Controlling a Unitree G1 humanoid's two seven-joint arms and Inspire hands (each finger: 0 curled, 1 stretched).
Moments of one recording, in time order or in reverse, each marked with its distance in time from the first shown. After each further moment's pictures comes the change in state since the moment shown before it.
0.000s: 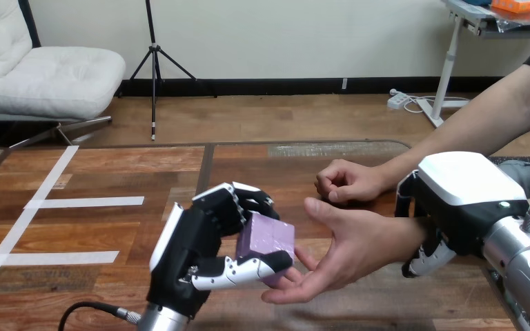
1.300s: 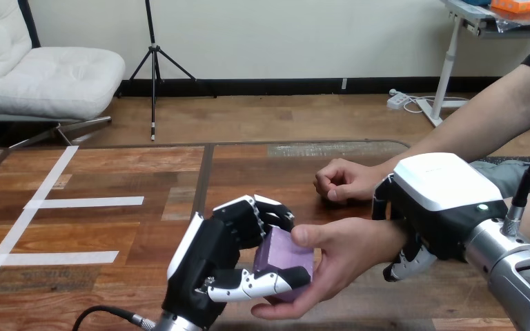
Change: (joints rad) left arm 0.042 -0.014 -0.054 -0.049 0.005 0.047 -0.021; right arm -0.002 0.036 0.016 -0.005 -0.010 -0.073 -0.006
